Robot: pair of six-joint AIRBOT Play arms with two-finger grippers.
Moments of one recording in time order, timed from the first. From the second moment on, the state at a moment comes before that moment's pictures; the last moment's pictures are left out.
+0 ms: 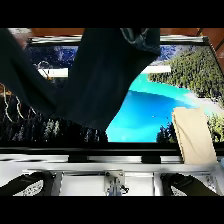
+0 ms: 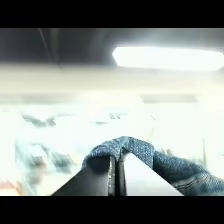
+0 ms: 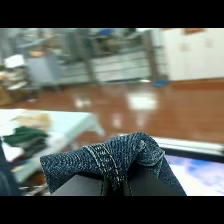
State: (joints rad) left arm -0.15 -1.21 2.07 0.96 -0.24 -0.99; right arm 0.40 -1.15 2.01 -1.27 0.80 1.70
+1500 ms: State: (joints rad) left arm -0.07 -1.25 0.98 1.18 -1.17 -1.55; right arm 0.13 -1.48 2.01 -1.70 1.52 1.77
